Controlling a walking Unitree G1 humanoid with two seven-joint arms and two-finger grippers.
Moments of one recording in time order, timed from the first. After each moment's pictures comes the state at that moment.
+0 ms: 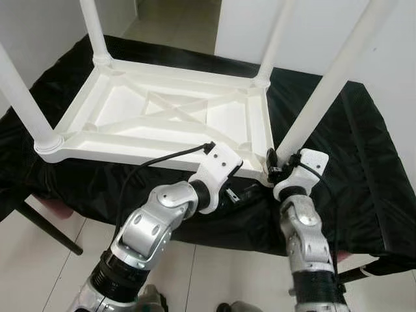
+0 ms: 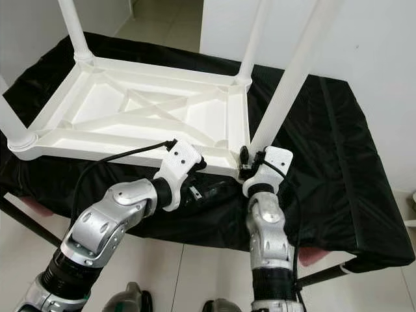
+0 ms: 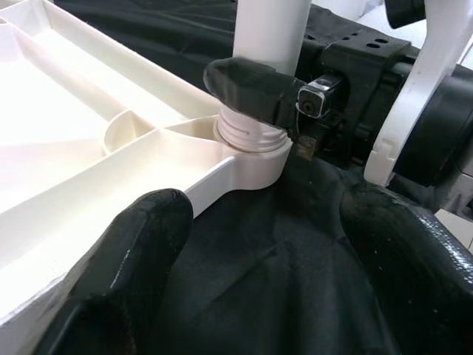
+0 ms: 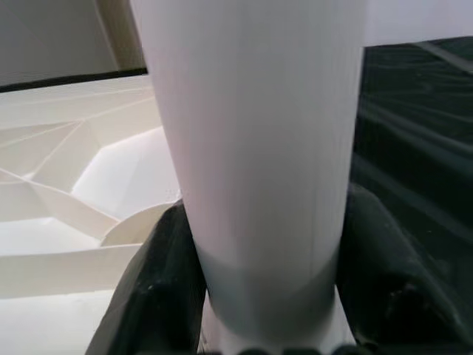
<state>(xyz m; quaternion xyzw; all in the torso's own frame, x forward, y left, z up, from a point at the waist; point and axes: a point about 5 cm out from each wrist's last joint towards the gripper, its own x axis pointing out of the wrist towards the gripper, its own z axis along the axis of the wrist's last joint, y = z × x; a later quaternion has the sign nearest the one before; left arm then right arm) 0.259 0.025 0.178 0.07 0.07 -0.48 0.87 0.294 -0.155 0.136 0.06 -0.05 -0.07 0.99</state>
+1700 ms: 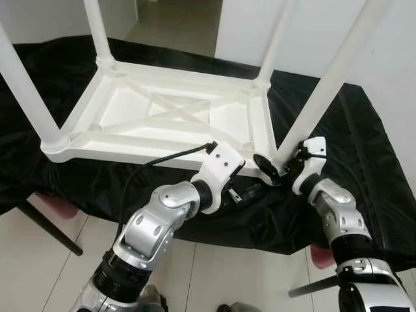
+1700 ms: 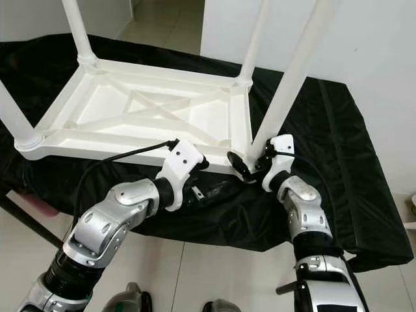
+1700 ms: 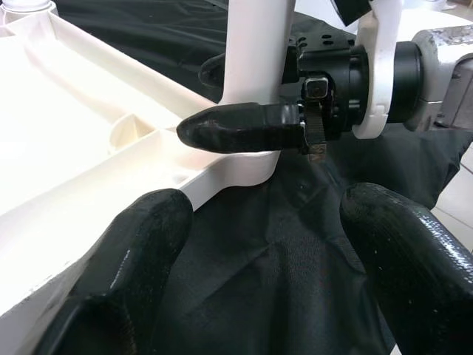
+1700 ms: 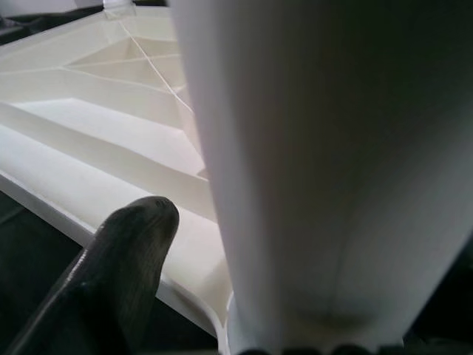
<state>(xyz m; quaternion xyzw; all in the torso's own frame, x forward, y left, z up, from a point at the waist) 0.259 0.024 0.179 0.07 0.07 -0.48 0.87 0.335 -0.201 0.128 -0.02 0.00 0.26 0.96</state>
